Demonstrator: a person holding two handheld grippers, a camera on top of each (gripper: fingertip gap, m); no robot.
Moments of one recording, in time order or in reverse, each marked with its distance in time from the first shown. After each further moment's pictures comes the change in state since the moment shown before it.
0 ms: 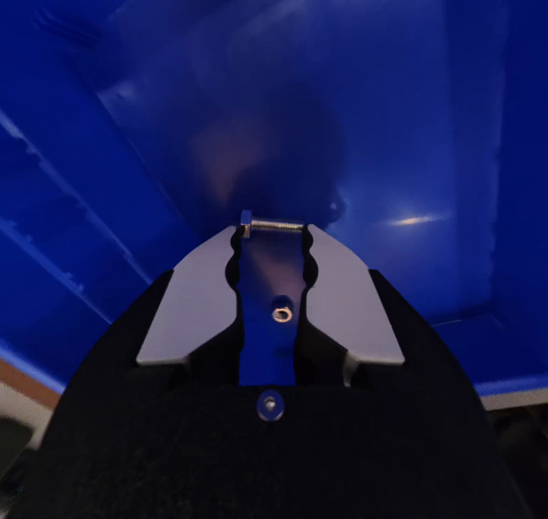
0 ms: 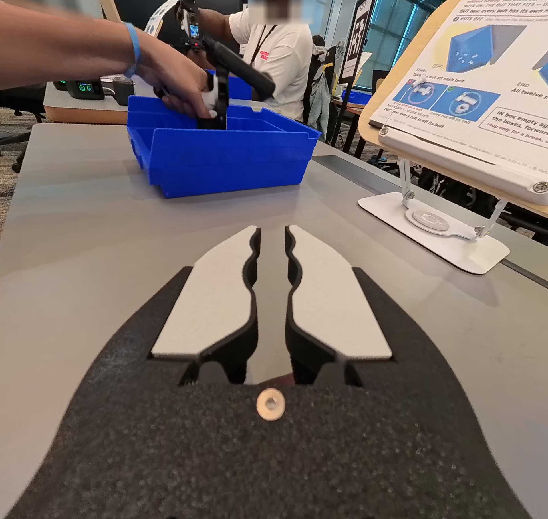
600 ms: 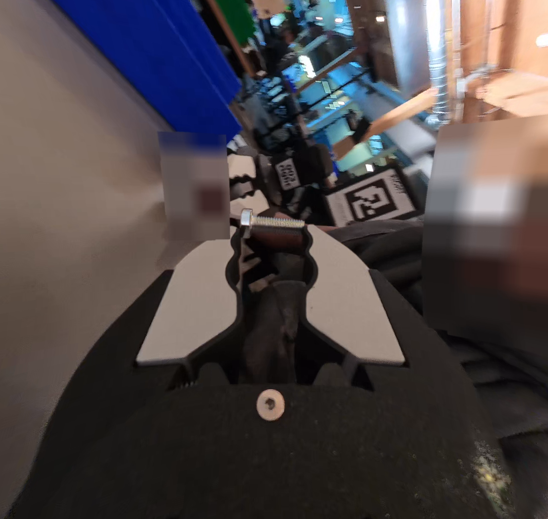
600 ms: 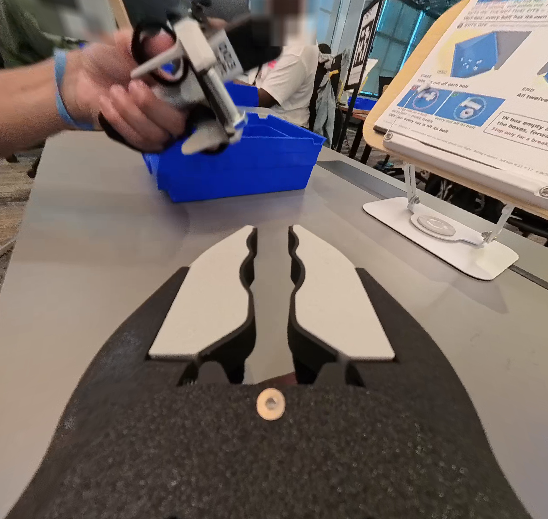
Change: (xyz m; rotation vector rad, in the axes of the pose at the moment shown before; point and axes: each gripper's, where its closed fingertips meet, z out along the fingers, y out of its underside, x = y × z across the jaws) left arm 0.325 -0.007 -0.167 0.509 1.466 0.208; right arm -0.002 -0.003 -0.003 0.024 -0.025 0.008
